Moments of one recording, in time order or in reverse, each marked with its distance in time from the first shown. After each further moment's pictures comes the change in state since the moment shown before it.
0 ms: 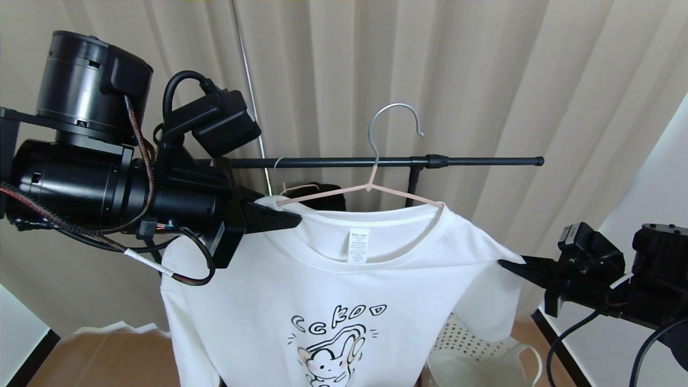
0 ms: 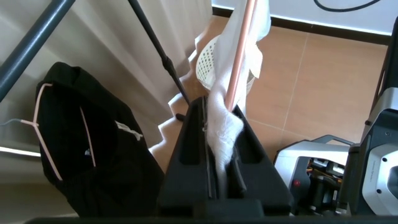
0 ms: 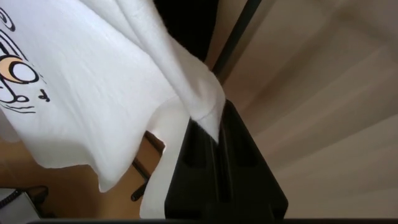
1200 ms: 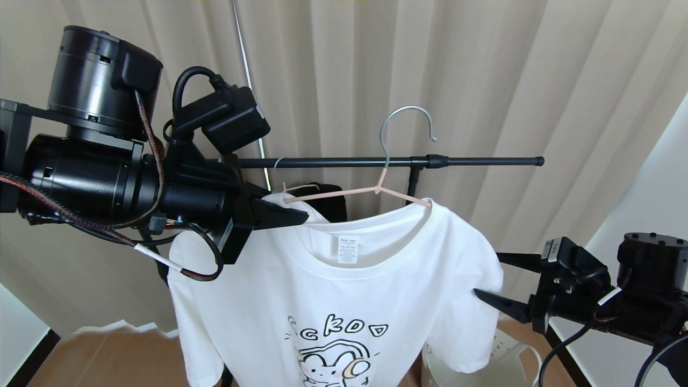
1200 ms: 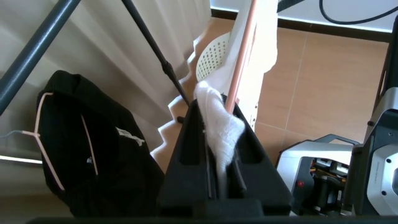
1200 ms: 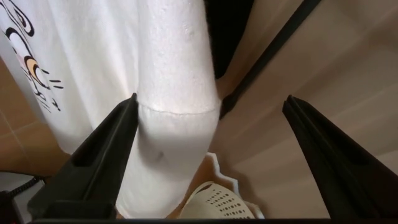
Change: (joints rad) left arm -0.017 0.020 -0.028 0.000 0.001 0.014; right arm 0.123 -0.020 0.056 -0.007 -0.038 -0.025
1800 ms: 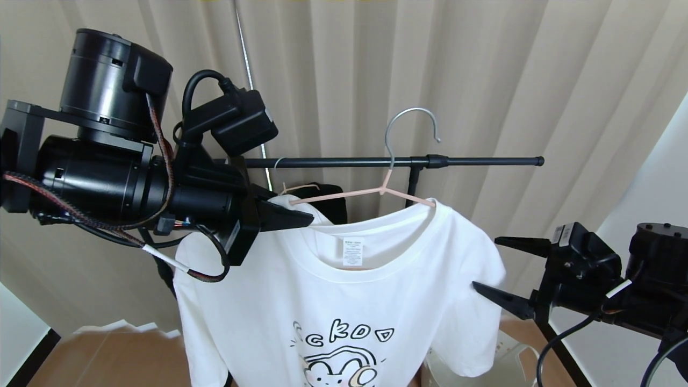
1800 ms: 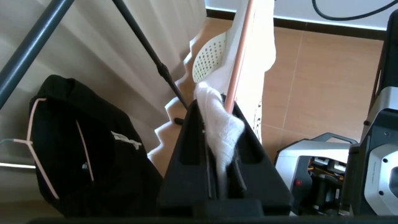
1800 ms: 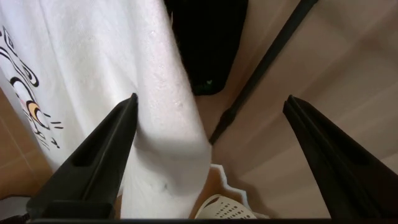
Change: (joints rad) left arm -0.013 0.014 -0.007 0.000 0.000 0.000; right arm 0.005 -0.045 -0.022 0.000 0.000 0.079
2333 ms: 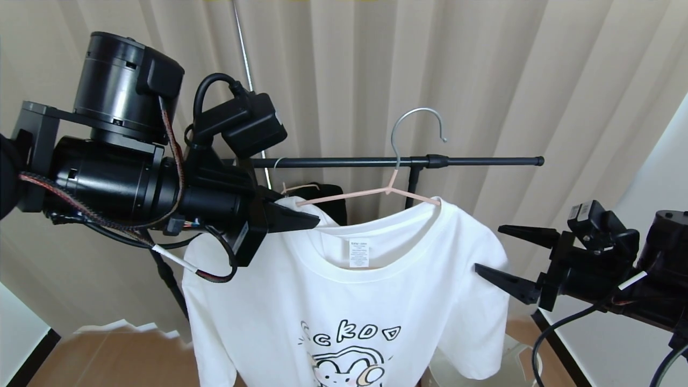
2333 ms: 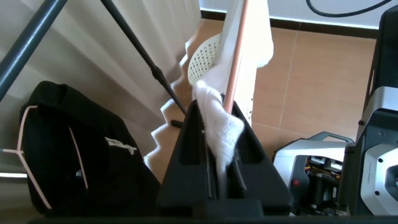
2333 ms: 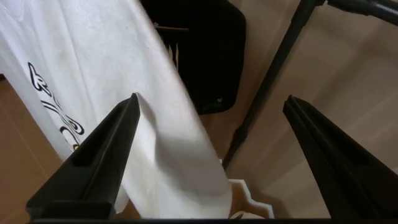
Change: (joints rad) left arm -0.015 0.017 -0.011 0.000 0.000 0.001; right arm 0.014 -0.062 -0.028 -0.001 -0.002 0.195
